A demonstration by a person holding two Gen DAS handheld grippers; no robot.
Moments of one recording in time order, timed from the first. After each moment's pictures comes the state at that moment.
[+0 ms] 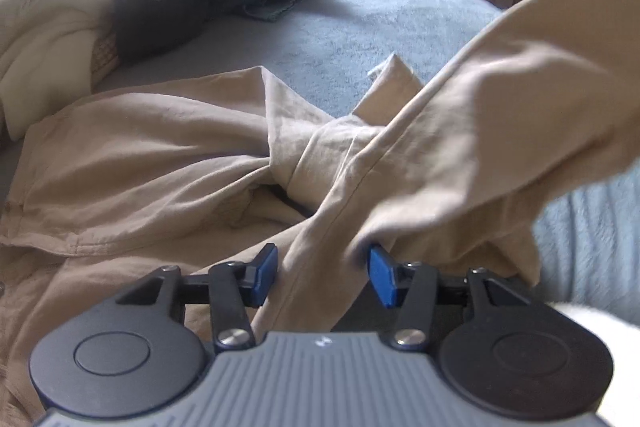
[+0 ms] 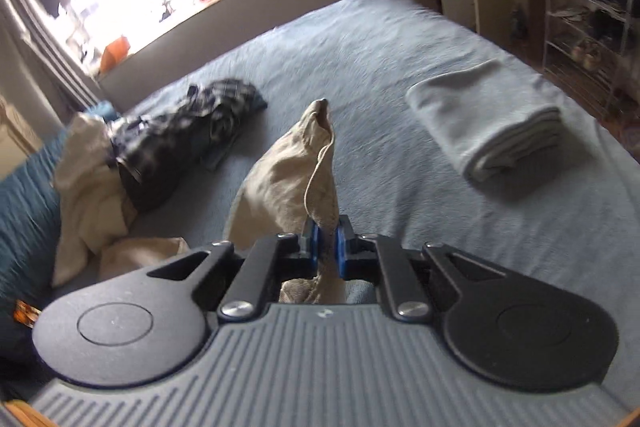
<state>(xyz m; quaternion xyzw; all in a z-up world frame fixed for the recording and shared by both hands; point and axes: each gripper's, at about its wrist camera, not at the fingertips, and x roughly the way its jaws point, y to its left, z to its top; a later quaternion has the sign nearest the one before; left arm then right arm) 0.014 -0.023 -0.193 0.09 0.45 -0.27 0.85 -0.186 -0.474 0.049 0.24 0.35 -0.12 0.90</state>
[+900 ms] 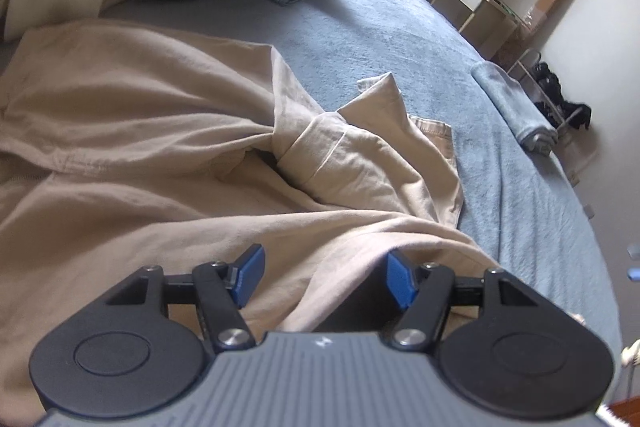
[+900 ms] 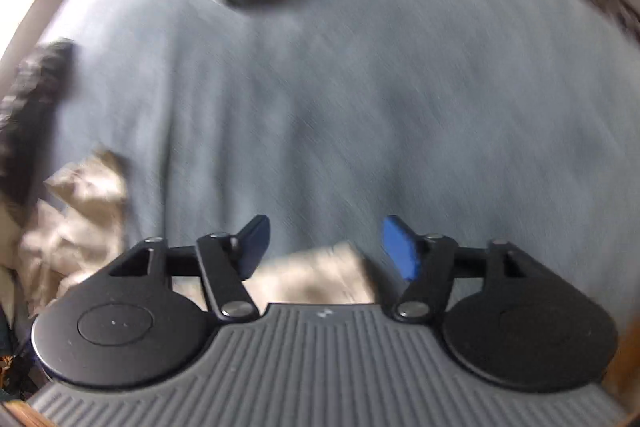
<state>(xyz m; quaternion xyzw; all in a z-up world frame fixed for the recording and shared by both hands) 0.013 0.023 -0.186 -0.06 0.50 -0.30 0.81 -0.281 -0.531 -0.109 0.36 0.46 -0.25 0.77</state>
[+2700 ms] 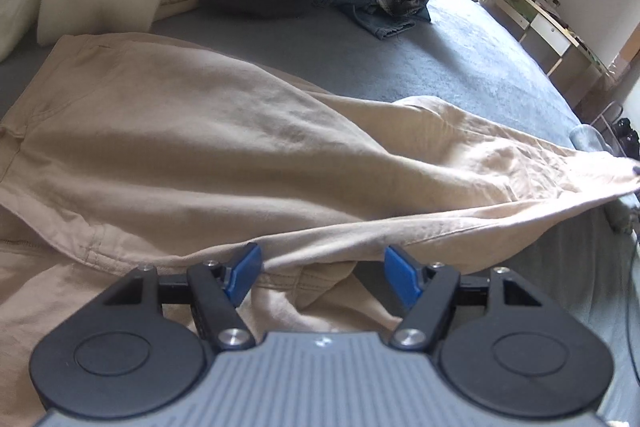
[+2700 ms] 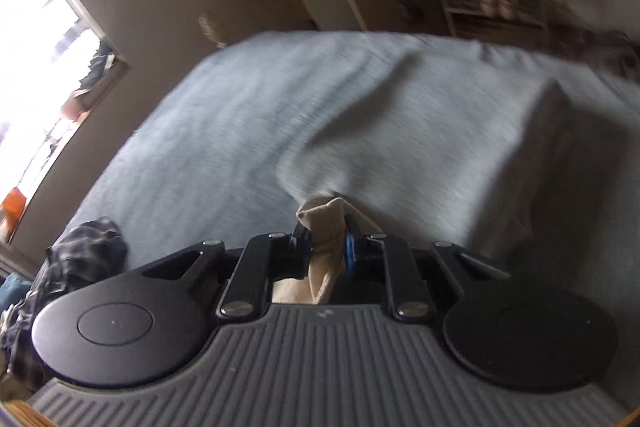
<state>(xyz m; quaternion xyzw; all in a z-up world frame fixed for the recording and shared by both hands) 0.108 -0.002 -0.220 -0.06 0.49 -0.18 0.85 0.029 -0.645 -0.172 0.37 0.27 -0.30 0.83</state>
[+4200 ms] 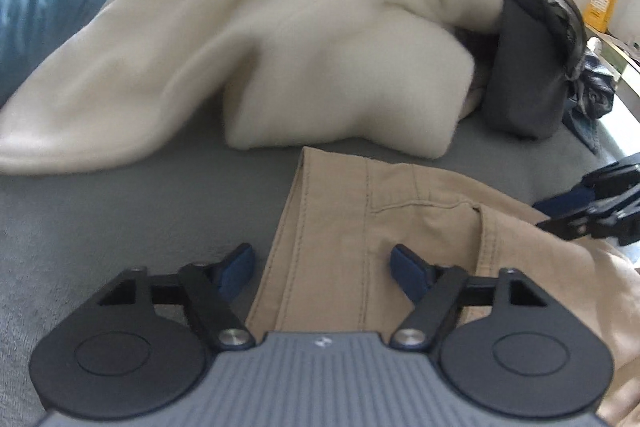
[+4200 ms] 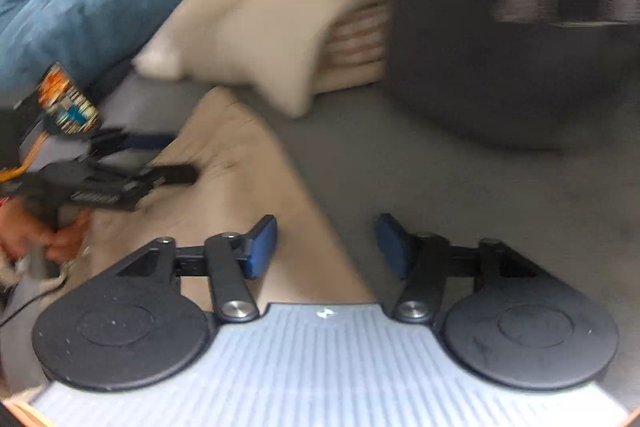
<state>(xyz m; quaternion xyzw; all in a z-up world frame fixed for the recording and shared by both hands) 0.267 0.174 -0.252 -0.02 0.43 -0.08 0.90 0.305 -0.087 -0.226 -0.01 0.50 0.40 0.77</state>
